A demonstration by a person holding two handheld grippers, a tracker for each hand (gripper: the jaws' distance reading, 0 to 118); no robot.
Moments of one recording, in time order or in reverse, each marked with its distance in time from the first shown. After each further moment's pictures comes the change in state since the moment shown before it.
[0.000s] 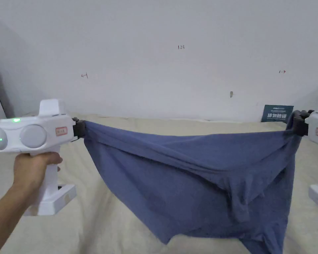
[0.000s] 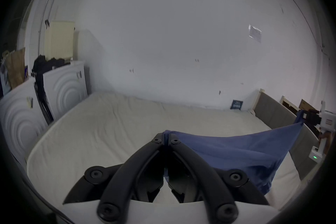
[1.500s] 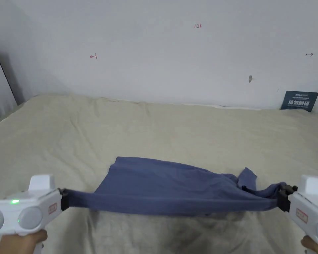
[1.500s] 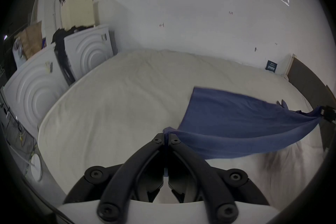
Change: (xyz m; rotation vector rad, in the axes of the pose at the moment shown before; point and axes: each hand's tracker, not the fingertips) left arm -0.095 -0.217 -0.022 -0.302 0.228 -0.006; right arm -0.076 -0.208 -0.028 -0.257 0.083 -0.117
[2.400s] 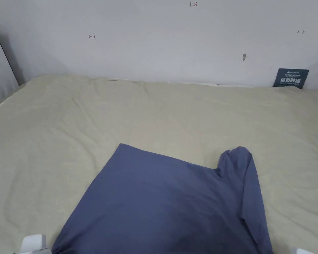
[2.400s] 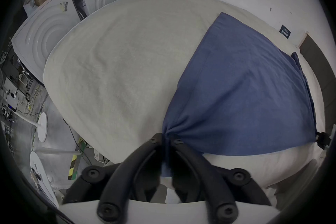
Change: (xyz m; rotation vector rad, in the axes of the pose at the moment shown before) left arm -0.030 -0.185 0.045 -0.383 0.075 0.065; right arm 0.009 -0.198 0.074 -0.445 -0.069 -0.169
